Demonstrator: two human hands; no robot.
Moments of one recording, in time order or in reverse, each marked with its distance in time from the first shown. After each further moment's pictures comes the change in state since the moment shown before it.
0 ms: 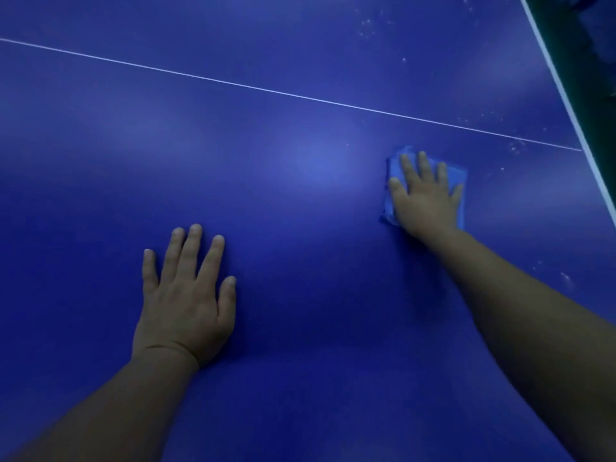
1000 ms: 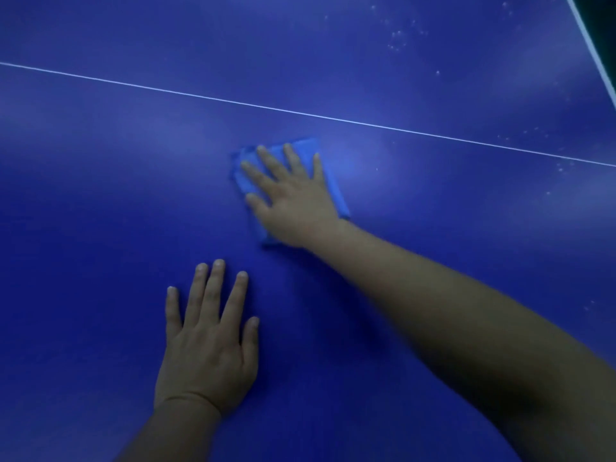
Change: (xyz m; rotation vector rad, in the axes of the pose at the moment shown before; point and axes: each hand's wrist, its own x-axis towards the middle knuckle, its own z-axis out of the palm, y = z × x) left_hand 0.003 0.000 0.006 0.036 0.123 0.029; right_hand -0.009 -0.217 0.027 -0.093 -0.011 -0.711
